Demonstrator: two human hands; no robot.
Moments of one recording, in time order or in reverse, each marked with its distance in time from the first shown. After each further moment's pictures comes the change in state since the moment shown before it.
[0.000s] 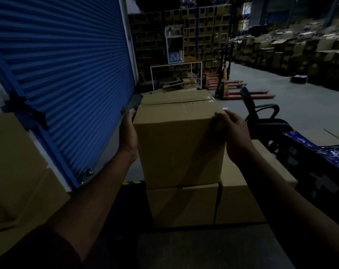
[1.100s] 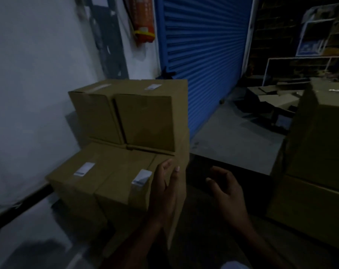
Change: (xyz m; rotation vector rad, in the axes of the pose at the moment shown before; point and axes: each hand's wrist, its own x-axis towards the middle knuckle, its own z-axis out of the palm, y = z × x) left_hand -0.260 0.004 -0.337 0.478 0.436 0.024; right_hand -0.326 0.087 0.281 -0.135 -0.564 0.070
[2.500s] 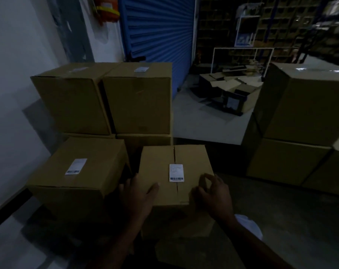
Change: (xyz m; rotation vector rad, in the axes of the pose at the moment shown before) left_hand 0.008 -0.109 -0.134 0.728 -0.100 -0.168; right_hand -0.078 0.075 0.090 -0.580 0.109 0.199
